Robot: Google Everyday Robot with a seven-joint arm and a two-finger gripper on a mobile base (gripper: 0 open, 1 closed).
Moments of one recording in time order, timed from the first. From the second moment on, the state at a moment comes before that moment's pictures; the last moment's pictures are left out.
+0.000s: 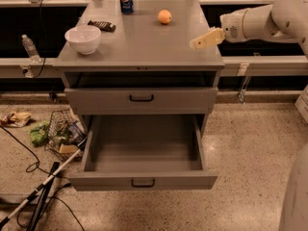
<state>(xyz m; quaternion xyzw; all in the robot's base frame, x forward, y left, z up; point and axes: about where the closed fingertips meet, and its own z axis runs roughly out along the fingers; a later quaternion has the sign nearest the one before) 0.788 -0.190 0.917 -0.36 0.76 0.15 0.52</state>
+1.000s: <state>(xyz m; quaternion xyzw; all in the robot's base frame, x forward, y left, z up) 0.800 -0.166 0.900 -0.32 0.78 0.12 0.53</state>
